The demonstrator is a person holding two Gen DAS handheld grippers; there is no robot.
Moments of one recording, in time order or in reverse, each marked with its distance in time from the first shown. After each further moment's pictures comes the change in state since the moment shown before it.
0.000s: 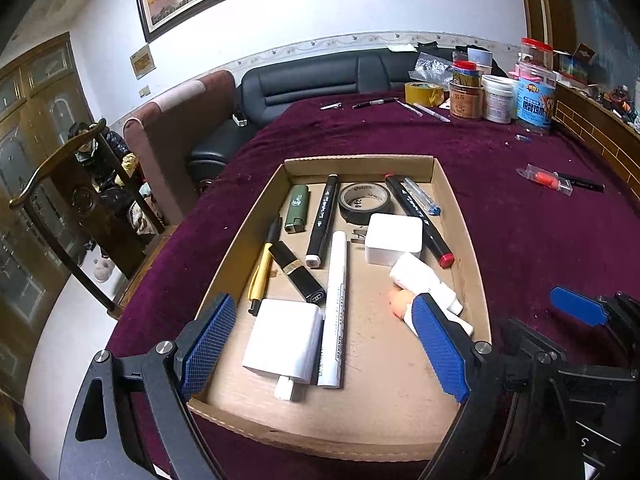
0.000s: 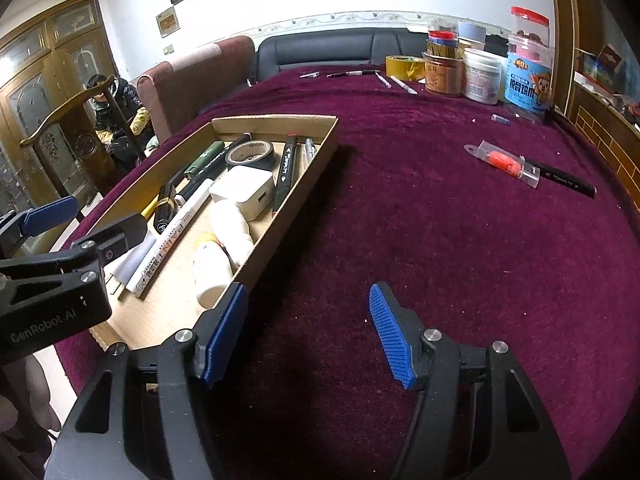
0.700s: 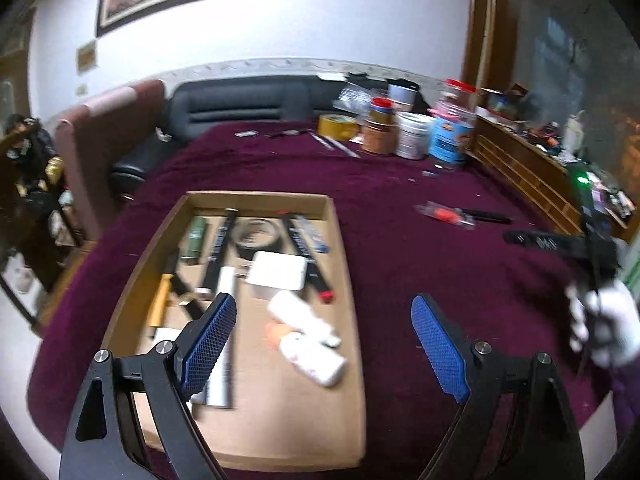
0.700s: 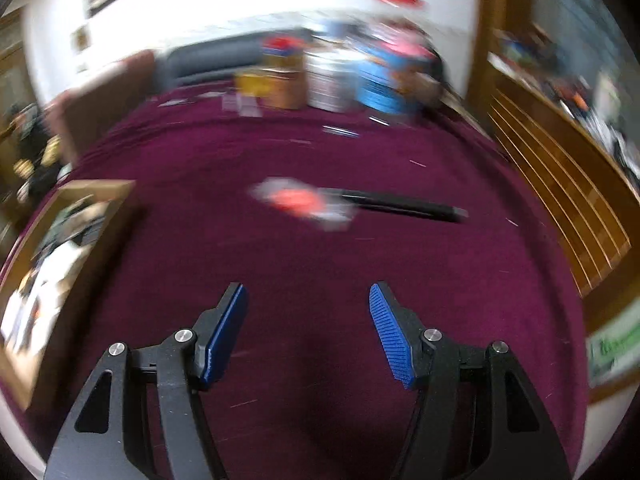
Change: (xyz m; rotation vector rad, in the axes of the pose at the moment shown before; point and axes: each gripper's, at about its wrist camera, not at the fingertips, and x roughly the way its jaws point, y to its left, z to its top) left arm -0.026 -0.024 0.021 -0.025 -0.081 -0.361; right arm -0.023 -0.219 0.060 0.199 0.038 -0.305
